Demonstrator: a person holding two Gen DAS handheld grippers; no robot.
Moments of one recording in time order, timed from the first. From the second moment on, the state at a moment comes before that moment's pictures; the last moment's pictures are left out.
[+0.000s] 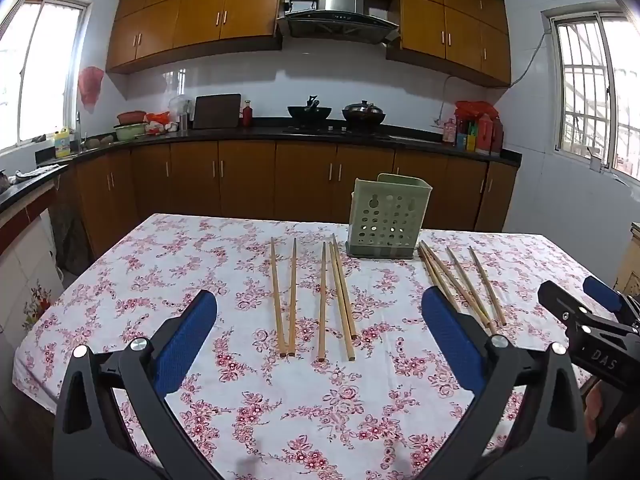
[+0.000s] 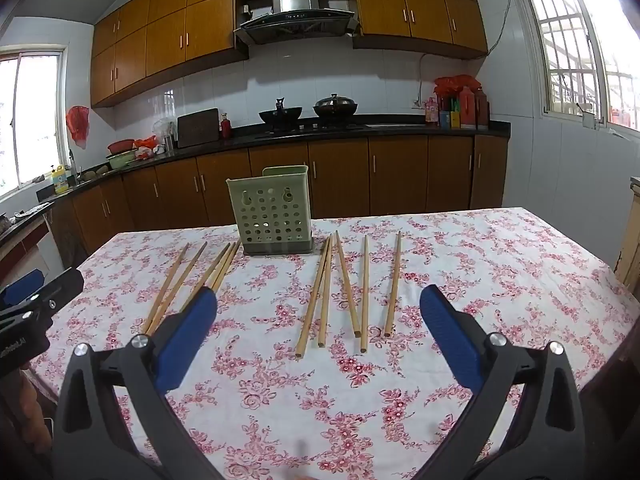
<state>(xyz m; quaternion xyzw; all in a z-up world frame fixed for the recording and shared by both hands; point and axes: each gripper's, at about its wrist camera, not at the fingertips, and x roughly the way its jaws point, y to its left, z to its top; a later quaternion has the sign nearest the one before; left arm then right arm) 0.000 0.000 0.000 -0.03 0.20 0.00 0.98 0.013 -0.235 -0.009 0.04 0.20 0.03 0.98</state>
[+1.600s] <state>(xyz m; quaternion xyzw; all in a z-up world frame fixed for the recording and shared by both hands) 0.001 -0.003 0.001 -0.03 0.20 0.00 0.98 0.014 -0.232 -0.009 0.04 0.20 0.03 0.98</state>
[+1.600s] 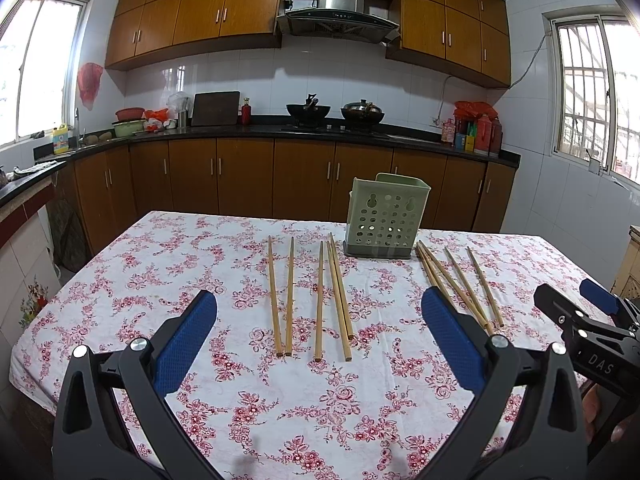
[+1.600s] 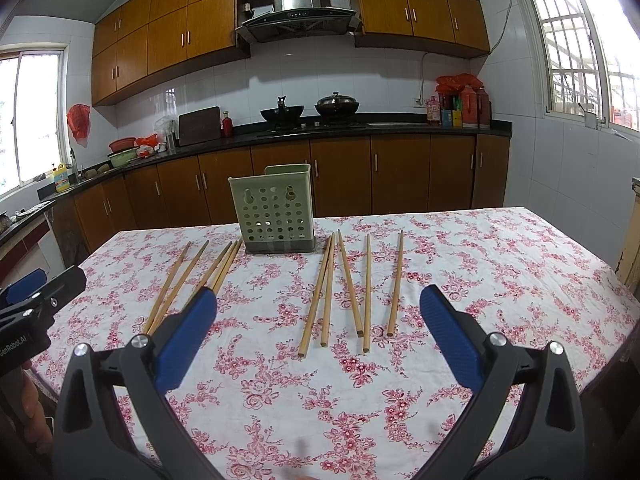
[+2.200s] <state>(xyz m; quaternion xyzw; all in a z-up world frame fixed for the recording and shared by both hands) 0.001 -0.002 0.001 -0.03 0.20 0.00 0.98 0.016 -0.235 -0.010 0.04 0.20 0.03 0.98</state>
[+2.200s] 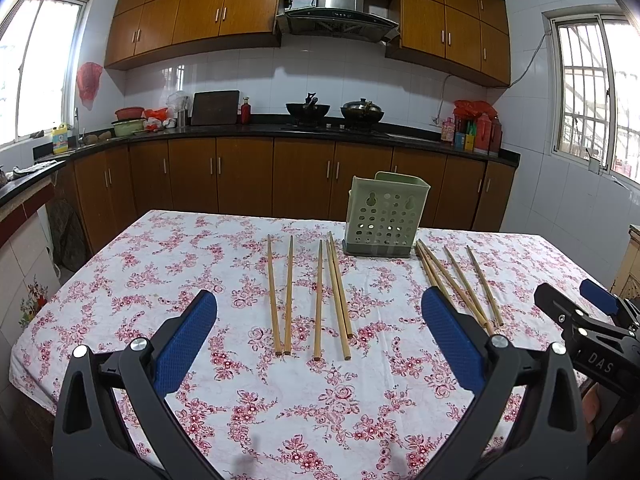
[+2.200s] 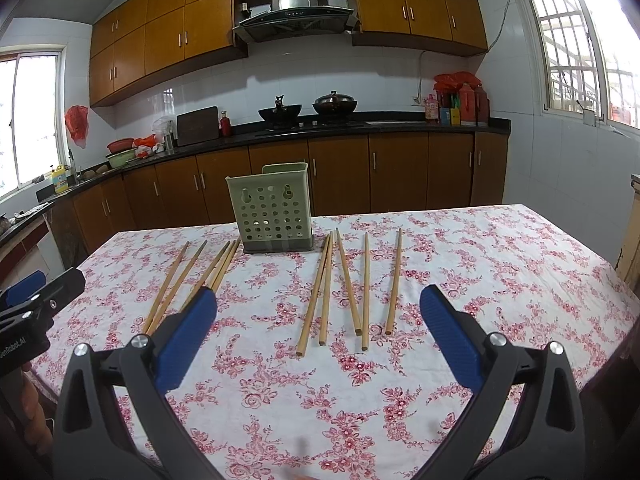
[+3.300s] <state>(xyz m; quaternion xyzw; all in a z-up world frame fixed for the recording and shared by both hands) 0.016 -0.003 -0.014 -0.03 0.23 0.03 0.97 0.038 -0.250 -0.023 0.07 0.24 0.02 0.97</state>
